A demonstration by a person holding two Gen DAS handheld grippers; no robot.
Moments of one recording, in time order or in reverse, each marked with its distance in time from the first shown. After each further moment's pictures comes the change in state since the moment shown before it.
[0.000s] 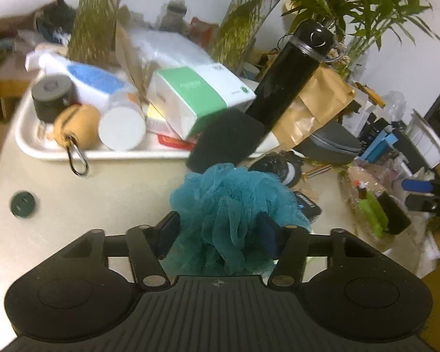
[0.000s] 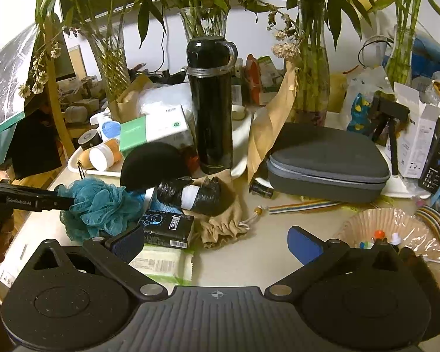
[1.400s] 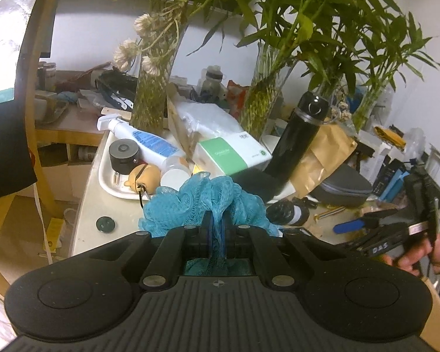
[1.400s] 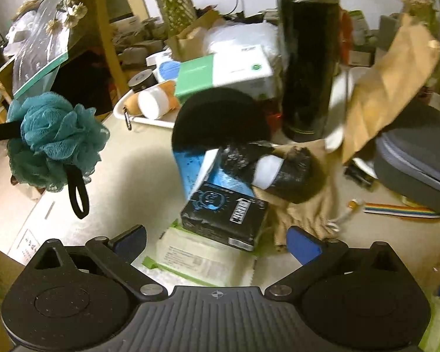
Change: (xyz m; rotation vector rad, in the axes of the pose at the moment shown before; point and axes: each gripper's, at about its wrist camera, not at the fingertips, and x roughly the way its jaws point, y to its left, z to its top) left arm -0.111 -0.047 -0.007 0.001 -0.229 0.232; right arm 0.104 0.031 0.011 -0.144 0.226 0.292
